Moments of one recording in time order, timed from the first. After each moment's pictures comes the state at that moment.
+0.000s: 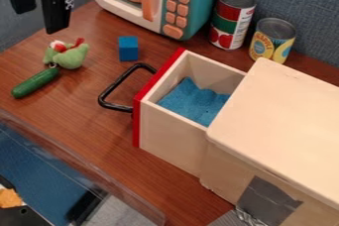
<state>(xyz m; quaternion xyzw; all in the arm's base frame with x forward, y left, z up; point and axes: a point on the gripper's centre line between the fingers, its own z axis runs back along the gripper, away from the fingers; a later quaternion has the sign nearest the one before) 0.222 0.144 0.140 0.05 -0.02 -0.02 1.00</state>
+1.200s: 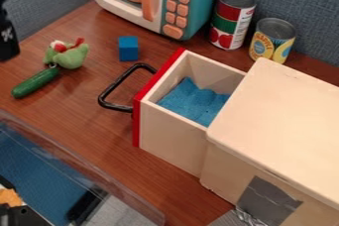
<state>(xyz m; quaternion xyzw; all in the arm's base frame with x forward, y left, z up) 0.190 0.211 0.076 -0.02 -0.06 -0.07 1.00</state>
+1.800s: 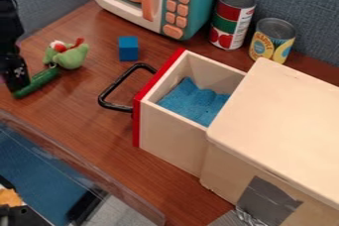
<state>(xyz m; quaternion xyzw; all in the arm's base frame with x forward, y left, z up) 0.189 0.196 0.045 0.01 -0.06 -0.09 0.99</state>
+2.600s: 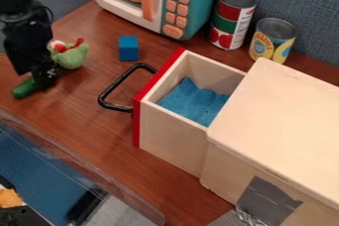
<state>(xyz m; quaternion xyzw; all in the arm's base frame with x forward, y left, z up) 0.225 0.193 0.016 0.01 -0.04 -0.06 1.00</state>
